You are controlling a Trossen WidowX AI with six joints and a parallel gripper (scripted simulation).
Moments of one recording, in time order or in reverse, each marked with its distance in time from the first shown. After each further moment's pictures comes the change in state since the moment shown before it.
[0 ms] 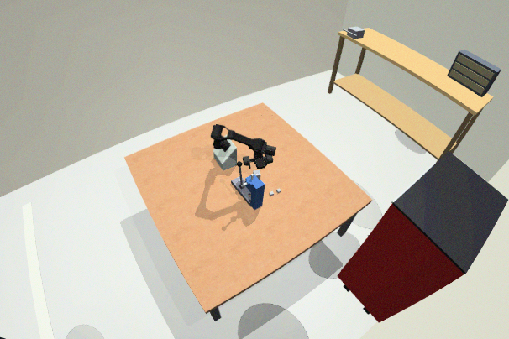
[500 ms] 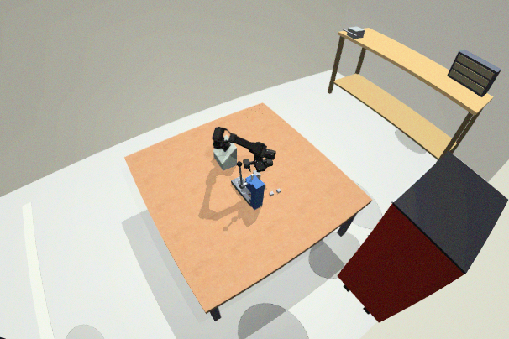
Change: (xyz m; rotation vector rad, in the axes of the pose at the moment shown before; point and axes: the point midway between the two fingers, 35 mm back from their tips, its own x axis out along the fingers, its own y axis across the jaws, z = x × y) arm 0.027 0.001 0.001 0.022 -0.005 -0.003
